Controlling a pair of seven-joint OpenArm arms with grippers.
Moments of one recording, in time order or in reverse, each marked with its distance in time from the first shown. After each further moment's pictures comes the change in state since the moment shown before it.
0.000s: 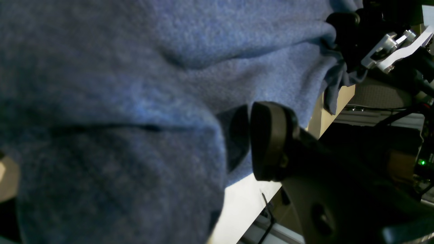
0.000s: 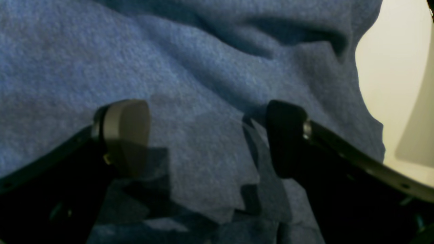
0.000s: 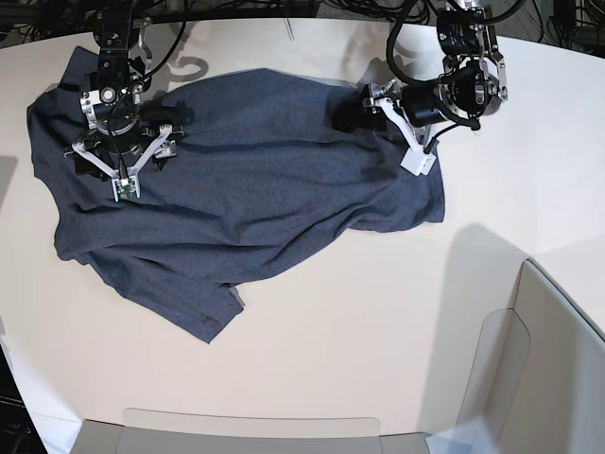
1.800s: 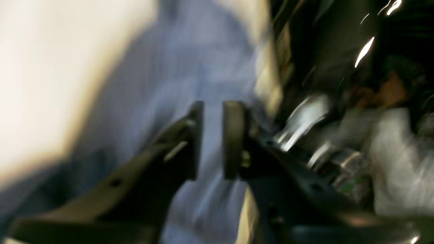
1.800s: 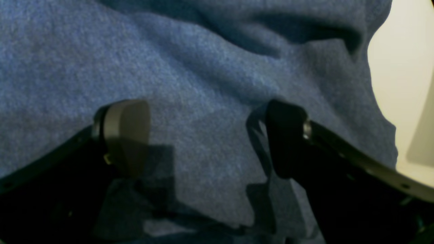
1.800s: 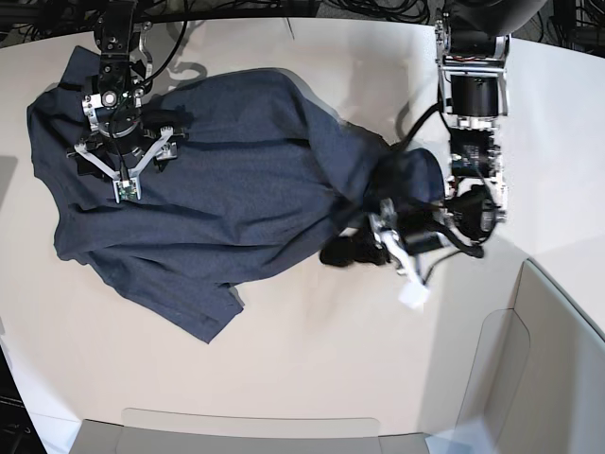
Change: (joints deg) left arm -31.2 -5.9 7.1 -14.1 -23.6 1.2 -6.6; right arm 0.7 -0.2 0.0 -2.7 0.2 -0.2 1.0
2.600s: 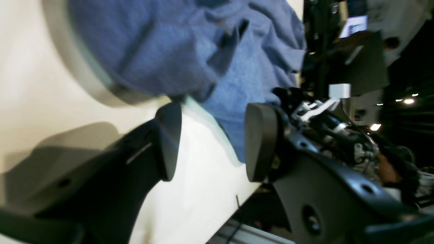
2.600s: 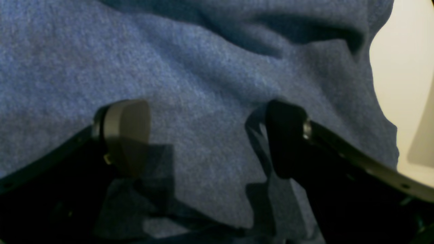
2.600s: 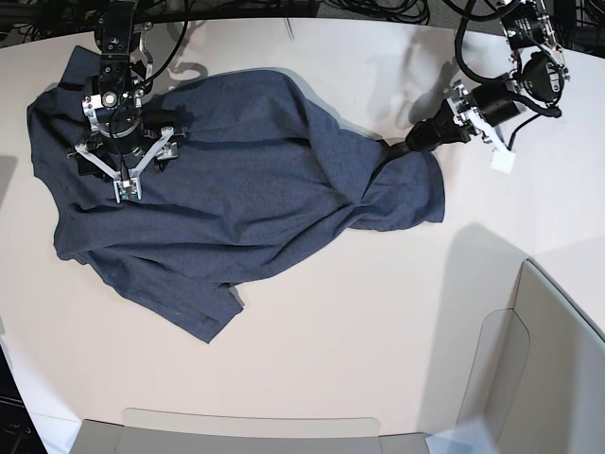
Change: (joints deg) left arm 31.9 -2.4 -18.7 12.1 -3.0 0.2 7.6; right arm 0.2 0.0 0.0 0.0 0.0 0.0 -0.2
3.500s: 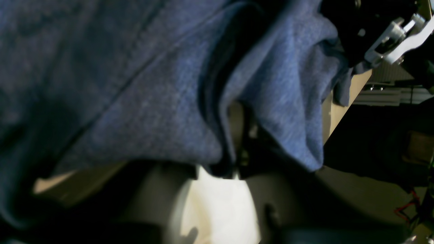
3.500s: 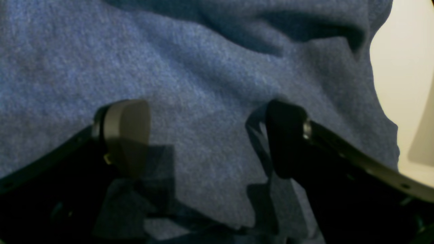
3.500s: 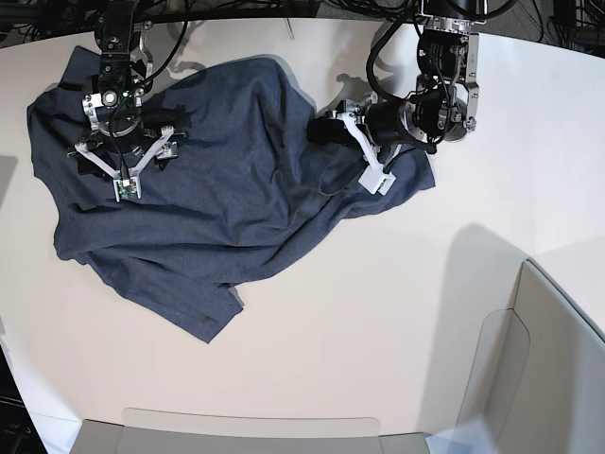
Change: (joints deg) left arm -9.4 7.3 26.3 -0.2 28.5 0.4 -7.3; right arm -0.3 0.0 0.0 0.0 0.0 0.0 0.2
